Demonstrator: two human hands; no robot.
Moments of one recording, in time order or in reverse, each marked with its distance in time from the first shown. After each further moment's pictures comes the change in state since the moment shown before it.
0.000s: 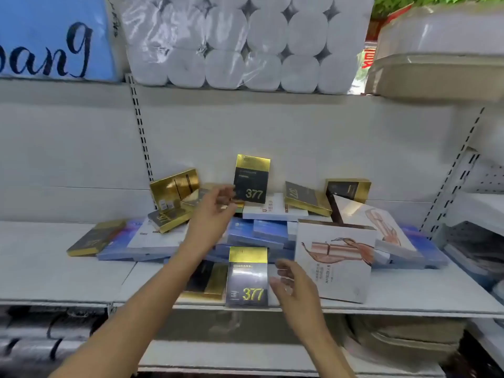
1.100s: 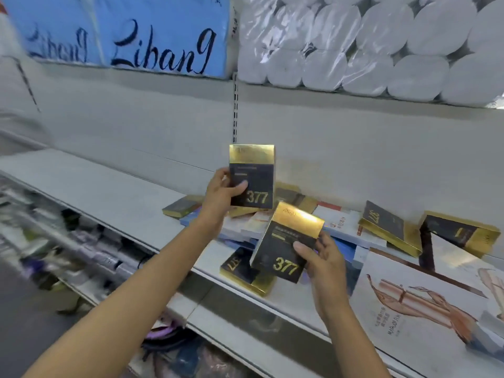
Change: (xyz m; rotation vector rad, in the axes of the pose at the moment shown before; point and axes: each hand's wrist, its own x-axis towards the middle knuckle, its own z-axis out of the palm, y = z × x) left_hand -0.008 -0.013 -0.077 -0.531 0.409 -0.250; right_hand 0.067 -0.054 0.025 0.719 -0.373 -0.026
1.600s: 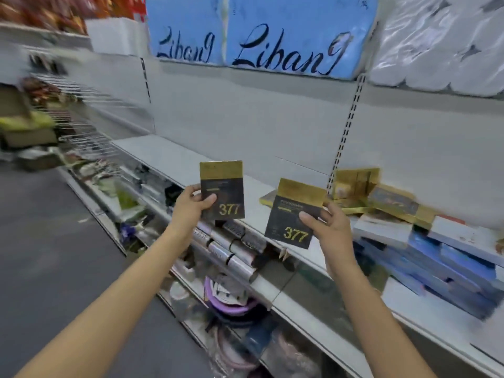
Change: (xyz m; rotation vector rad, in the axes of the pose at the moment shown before) left_hand -0.095 0.047 -0.308 0.132 0.355 -0.040; right_hand -0.023 0.026 0.227 -0.126 -0.231 -0.026
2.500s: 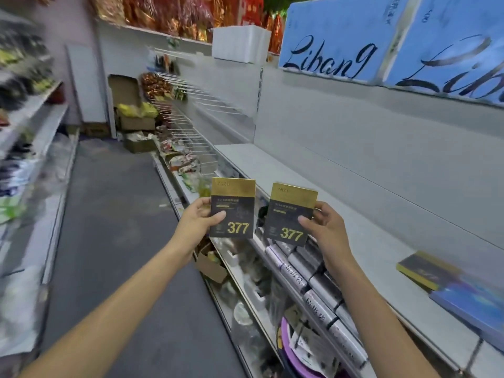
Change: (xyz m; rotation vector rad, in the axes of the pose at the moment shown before) left_hand 0.115 0.006 -0.300 0.000 0.213 0.011; right_hand 0.118 0.064 0.348 -0.062 -0.380 0.023
